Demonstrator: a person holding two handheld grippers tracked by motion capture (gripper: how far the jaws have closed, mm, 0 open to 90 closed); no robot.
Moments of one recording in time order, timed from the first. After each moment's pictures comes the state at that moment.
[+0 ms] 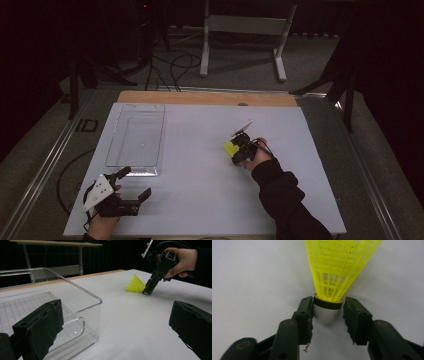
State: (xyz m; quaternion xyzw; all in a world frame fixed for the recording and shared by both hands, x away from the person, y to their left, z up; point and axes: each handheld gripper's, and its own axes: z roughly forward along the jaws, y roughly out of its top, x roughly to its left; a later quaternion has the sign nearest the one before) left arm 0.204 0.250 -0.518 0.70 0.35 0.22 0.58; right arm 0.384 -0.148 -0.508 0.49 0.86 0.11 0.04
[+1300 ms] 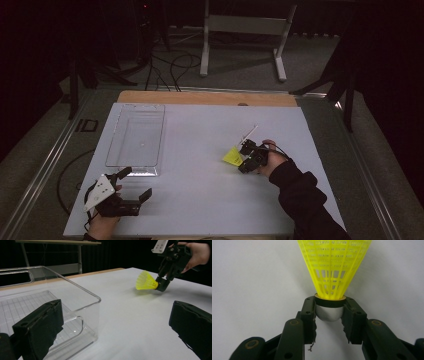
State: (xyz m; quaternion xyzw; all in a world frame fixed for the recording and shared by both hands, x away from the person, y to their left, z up) left arm 0.205 0.248 -0.519 0.71 0.34 0.22 0.58; right arm 0.364 -0.177 -0.497 0.31 0.94 0.15 -0.01
